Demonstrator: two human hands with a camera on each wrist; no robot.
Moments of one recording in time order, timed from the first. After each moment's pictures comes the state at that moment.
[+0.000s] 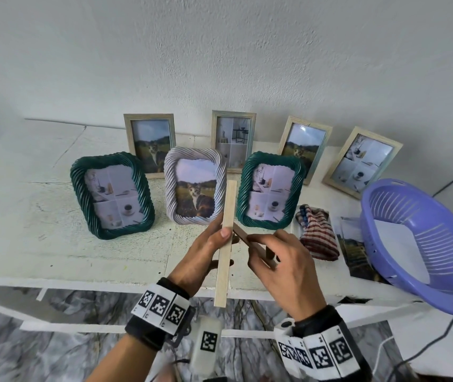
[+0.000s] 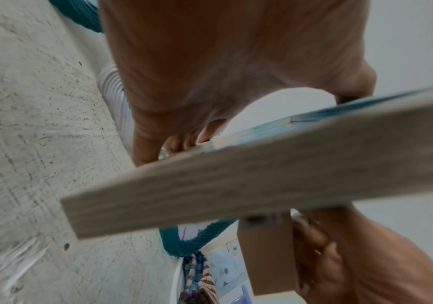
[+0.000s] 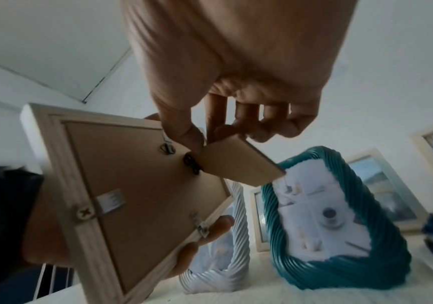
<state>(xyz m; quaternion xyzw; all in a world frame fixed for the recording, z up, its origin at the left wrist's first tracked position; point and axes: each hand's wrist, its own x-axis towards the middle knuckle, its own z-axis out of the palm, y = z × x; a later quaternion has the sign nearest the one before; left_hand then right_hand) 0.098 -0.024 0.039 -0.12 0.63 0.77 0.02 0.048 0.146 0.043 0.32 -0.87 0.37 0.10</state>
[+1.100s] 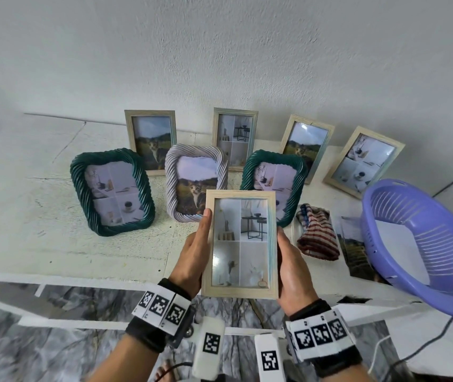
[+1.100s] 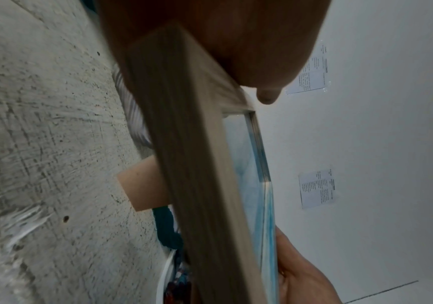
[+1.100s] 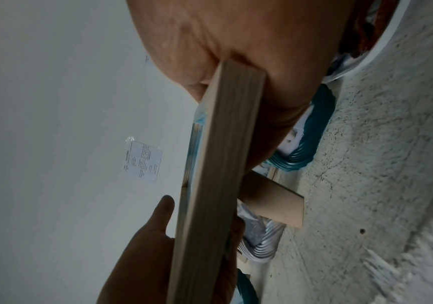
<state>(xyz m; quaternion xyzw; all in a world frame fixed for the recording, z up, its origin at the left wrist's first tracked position) 0.097 -0.021 0.039 -0.26 0.60 0.75 -0.05 0.037 0.136 0.026 -0.06 -0.57 0.77 -0.28</state>
